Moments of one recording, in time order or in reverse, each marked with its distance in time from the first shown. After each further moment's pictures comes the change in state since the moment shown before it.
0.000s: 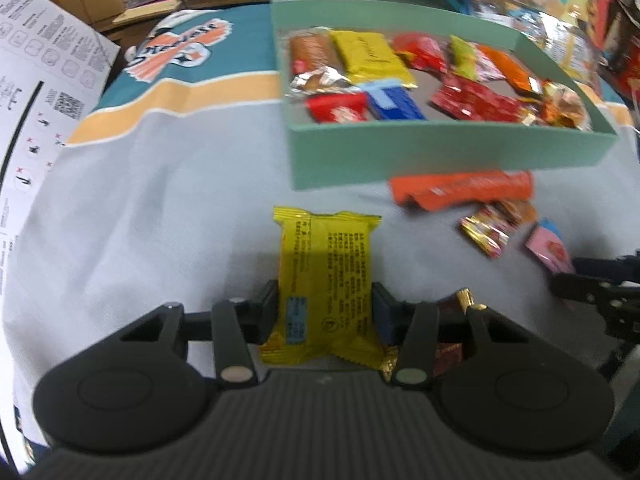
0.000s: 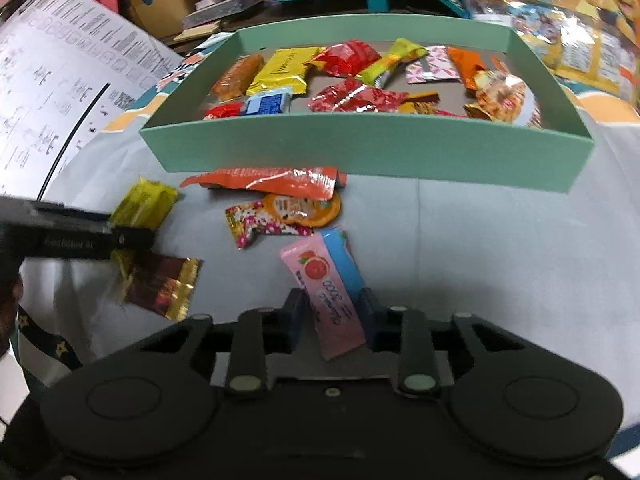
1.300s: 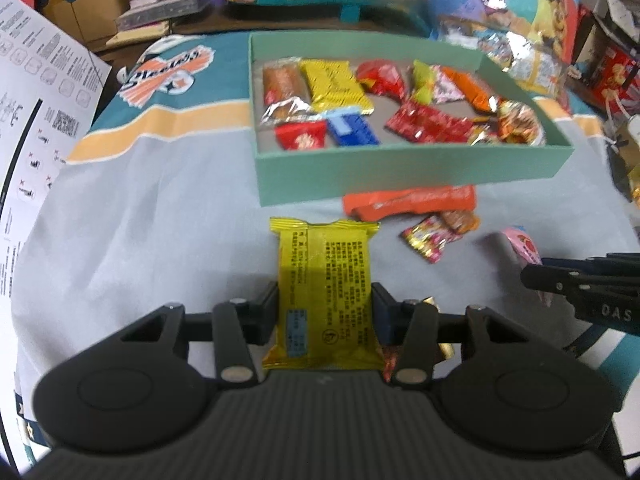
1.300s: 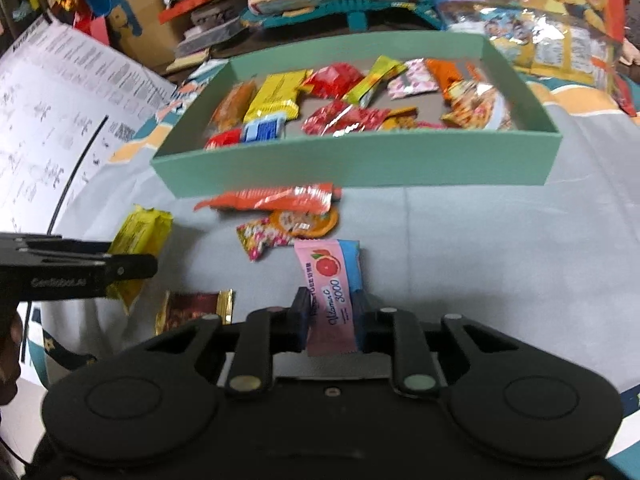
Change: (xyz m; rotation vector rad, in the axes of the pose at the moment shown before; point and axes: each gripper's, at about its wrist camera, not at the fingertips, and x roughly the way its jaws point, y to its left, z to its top) left arm -0.045 -0.017 0.000 0.001 -0.064 -0.044; right arm -0.034 -0.008 0.003 0.075 -0.067 0.008
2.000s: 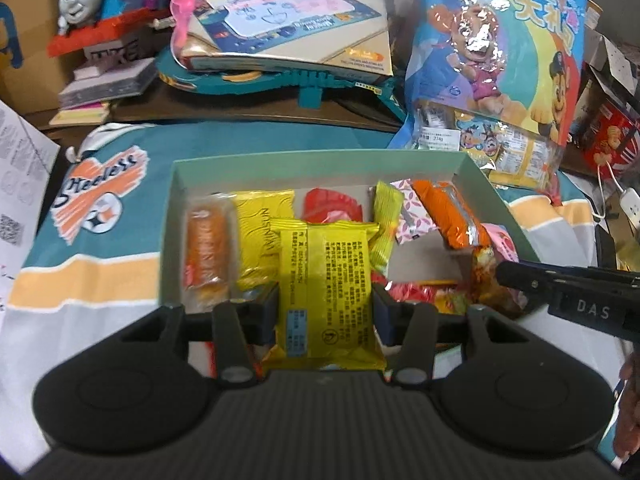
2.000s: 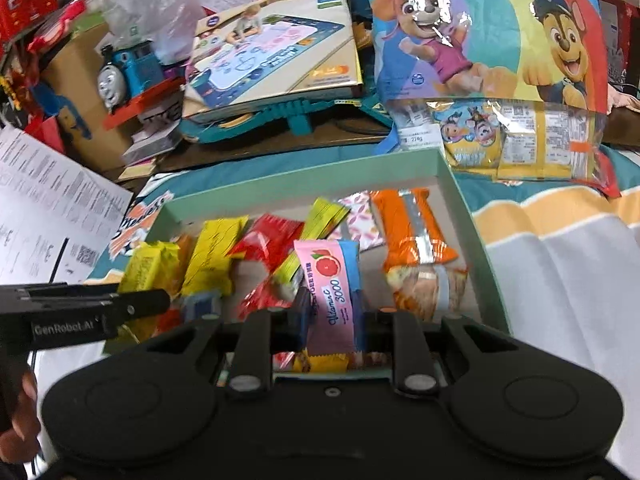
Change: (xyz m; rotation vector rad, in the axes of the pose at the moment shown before) left arm 0.052 -0.046 0.153 -0.009 -0.090 -0.059; right arm 0.025 -0.062 0.145 0.099 -0.128 -0.048
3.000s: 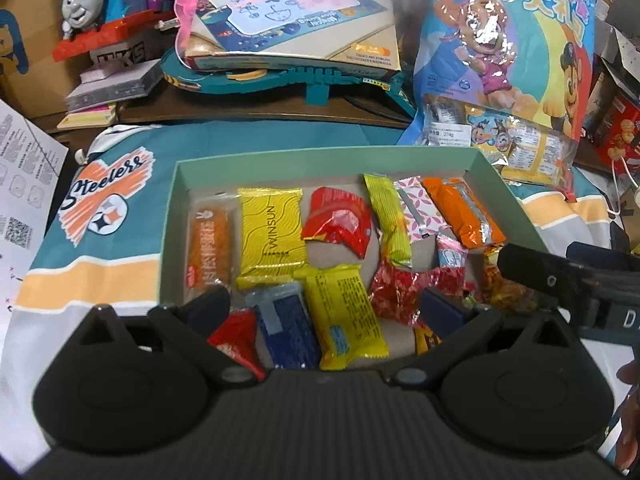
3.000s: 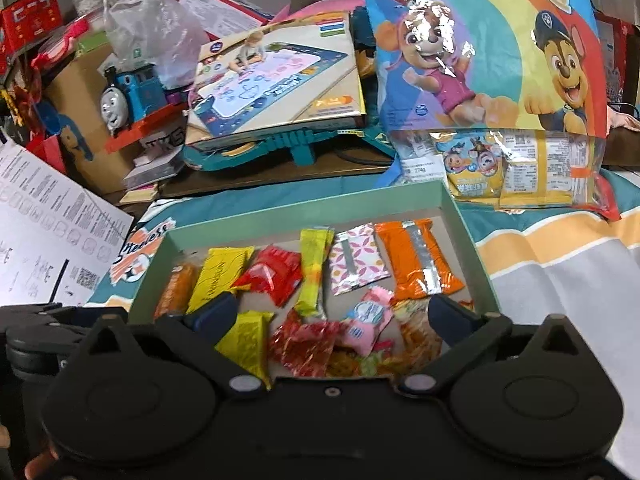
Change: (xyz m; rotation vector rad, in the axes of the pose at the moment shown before) left arm -0.003 -0.009 -0.003 0.014 -0.008 0.052; right arm -0.013 0.014 -0.002 0.003 -0.086 0.001
